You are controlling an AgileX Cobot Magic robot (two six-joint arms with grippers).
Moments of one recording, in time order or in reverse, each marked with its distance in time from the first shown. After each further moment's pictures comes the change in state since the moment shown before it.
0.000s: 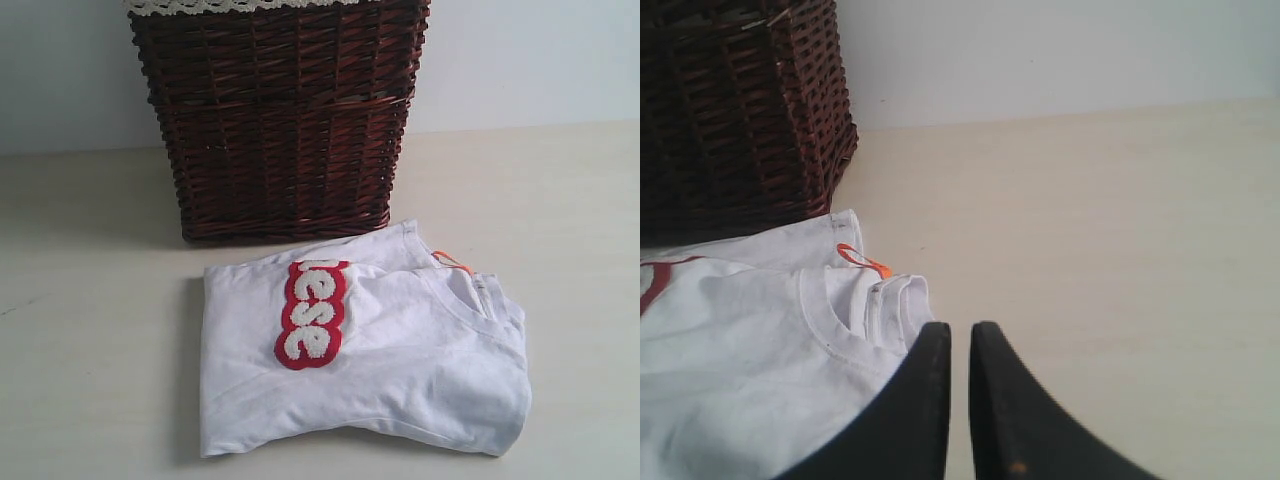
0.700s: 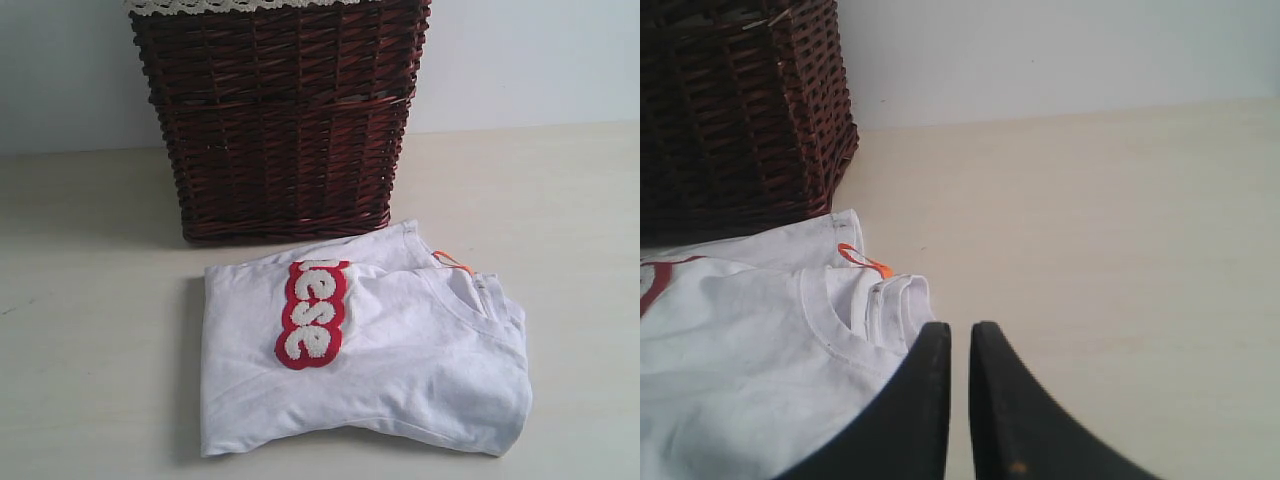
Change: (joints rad) left arm -0.012 0.000 0.003 0.353 0.232 -0.222; right arm 0.000 0.000 0.000 0.000 0.000 0.000
